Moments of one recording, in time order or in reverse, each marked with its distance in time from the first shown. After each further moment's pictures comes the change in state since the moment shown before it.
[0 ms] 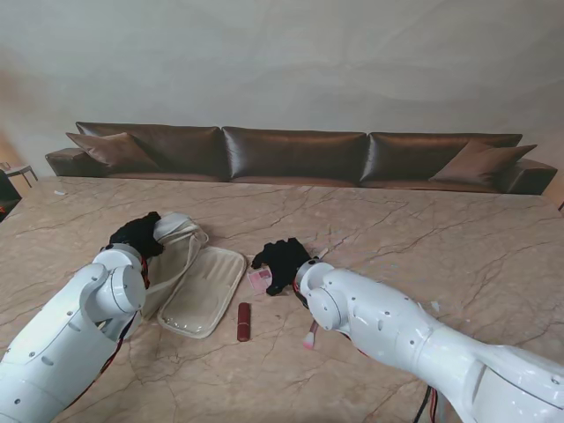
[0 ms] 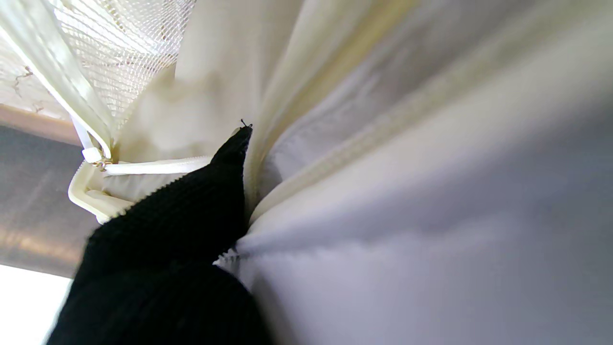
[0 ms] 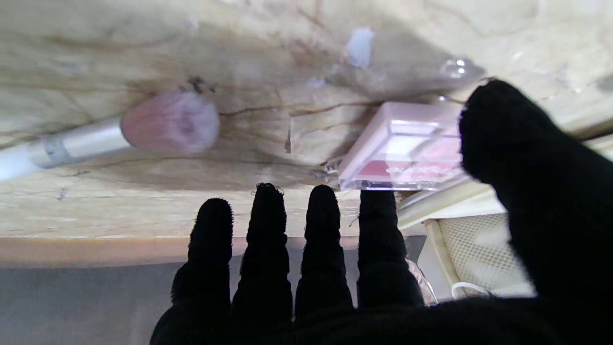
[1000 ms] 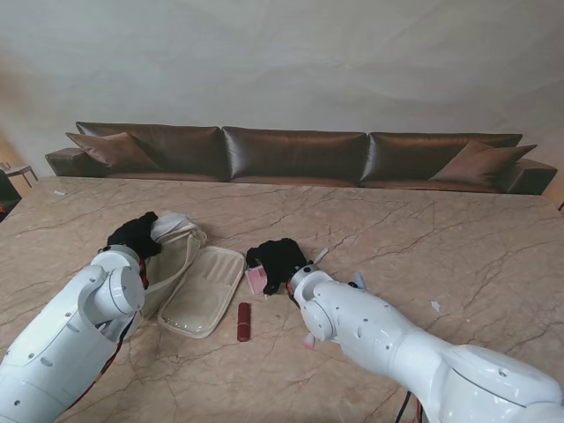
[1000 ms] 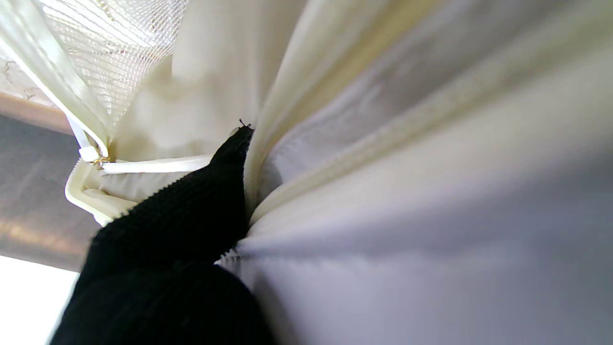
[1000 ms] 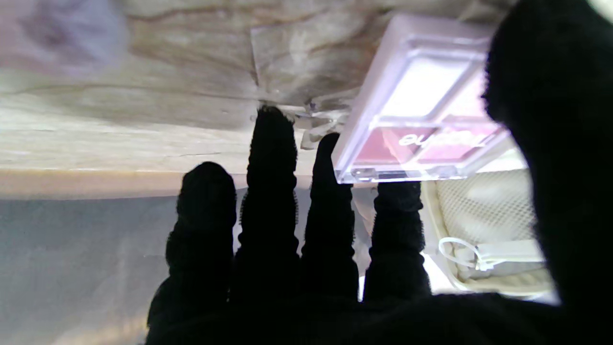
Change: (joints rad) left arm 0.010 -0.009 -0.017 0.008 -0.017 0.000 0.031; right arm 0.001 -0.130 -0.042 0.247 -0.033 -0.072 -0.370; left_hand 0.010 0.012 -0.031 0.000 0.001 -0.006 0.000 -0.002 0.000 0.000 0.000 0.000 0.002 0.000 0.007 -0.004 0.002 -0.002 0.009 0.000; right_hand 0.042 -0.364 0.049 -0.197 0.175 -0.186 0.309 0.688 0.522 -0.057 0.014 -0.118 0.673 -0.016 -0.131 -0.164 0.529 0.020 0.427 0.106
